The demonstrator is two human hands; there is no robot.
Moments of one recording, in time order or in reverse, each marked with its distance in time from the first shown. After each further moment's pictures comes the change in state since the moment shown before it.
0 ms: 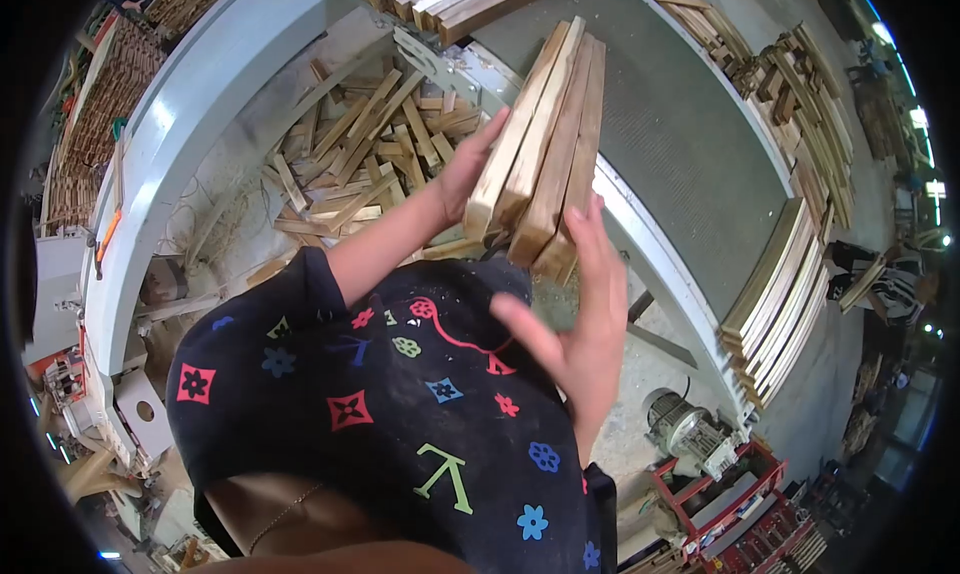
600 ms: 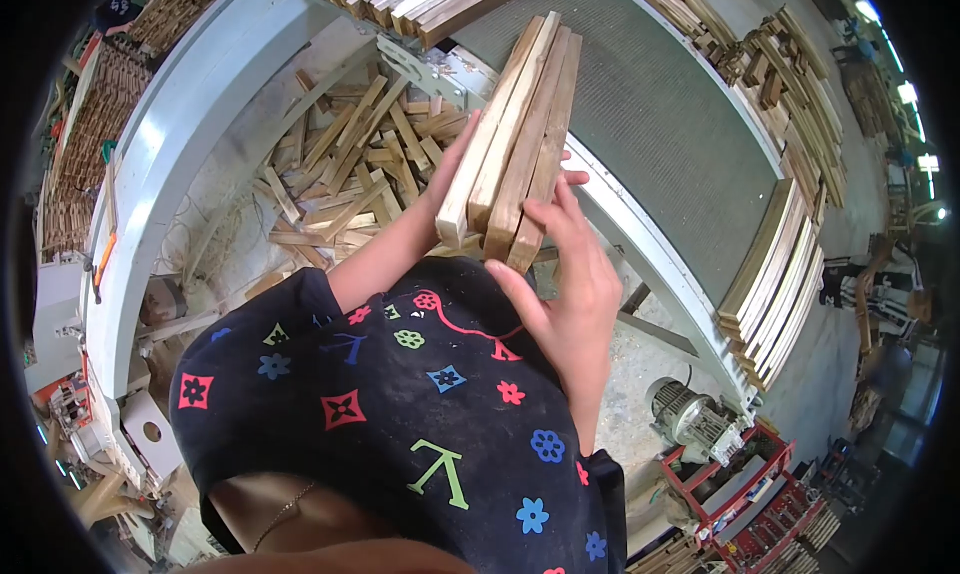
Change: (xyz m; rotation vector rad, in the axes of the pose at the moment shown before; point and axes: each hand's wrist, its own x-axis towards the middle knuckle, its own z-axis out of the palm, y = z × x) left_hand -0.001 -0.012 0.022 0.217 0.075 0.116; right_hand 0.020 0.005 0.020 -0.016 0.103 -0.035
